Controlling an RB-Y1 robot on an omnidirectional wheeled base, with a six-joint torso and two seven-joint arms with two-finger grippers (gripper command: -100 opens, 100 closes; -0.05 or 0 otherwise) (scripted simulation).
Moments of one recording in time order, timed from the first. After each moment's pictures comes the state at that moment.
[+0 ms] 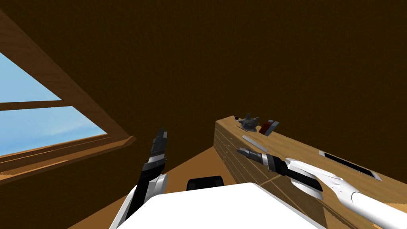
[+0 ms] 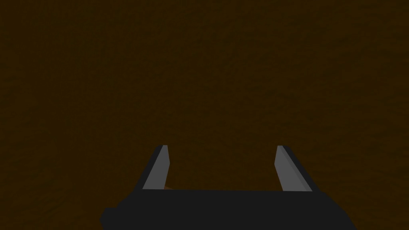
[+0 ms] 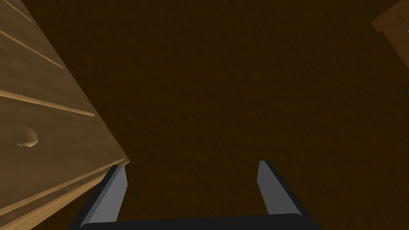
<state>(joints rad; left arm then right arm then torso) 0.52 -0.02 0.03 -2.20 -0.08 -0.45 -0.17 0.44 -1.23 0.27 -1.58 0.21 -0.70 -0.08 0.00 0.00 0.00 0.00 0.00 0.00</state>
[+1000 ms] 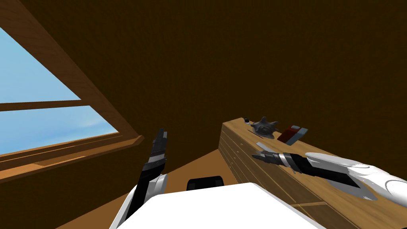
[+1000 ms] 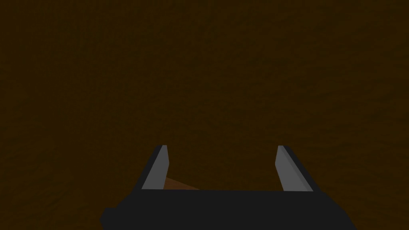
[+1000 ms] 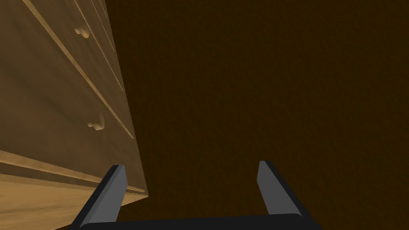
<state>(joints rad) 0.52 -0.02 0.03 -2.20 -0.08 -0.45 -0.17 0.46 -1.51 0.33 -1.39 0.27 -0.74 -0.07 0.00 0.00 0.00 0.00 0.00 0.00</state>
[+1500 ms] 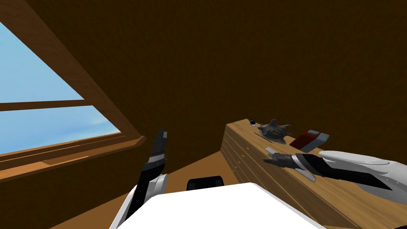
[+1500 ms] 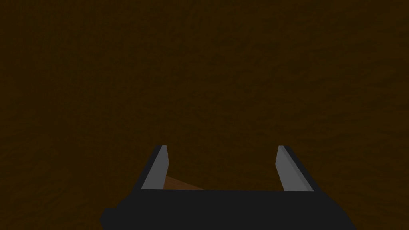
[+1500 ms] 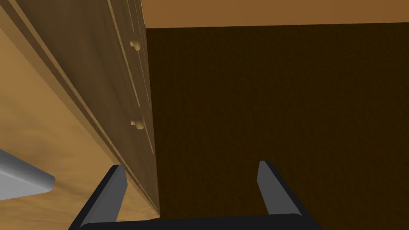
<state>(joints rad) 0.52 -0.02 0.03 -2.20 -0.08 -0.45 -0.17 0.49 -1.62 0.37 -1.30 0.30 -0.75 -0.05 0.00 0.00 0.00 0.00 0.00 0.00</state>
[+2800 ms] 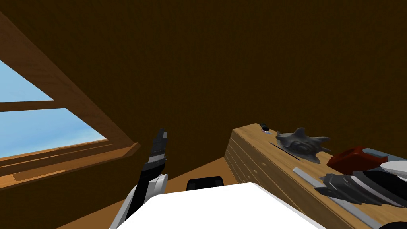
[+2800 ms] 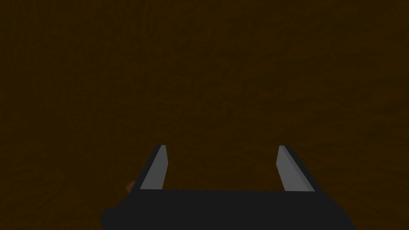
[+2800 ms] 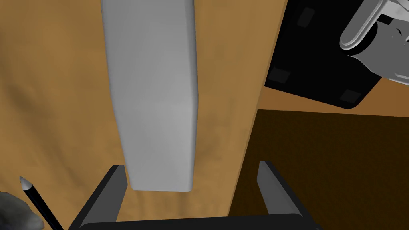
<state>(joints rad) 0.52 -0.02 0.03 -2.20 -0.08 -0.45 -0.17 0.62 -1.76 0.50 -1.05 0.39 -0.81 -0.03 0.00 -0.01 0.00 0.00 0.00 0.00</state>
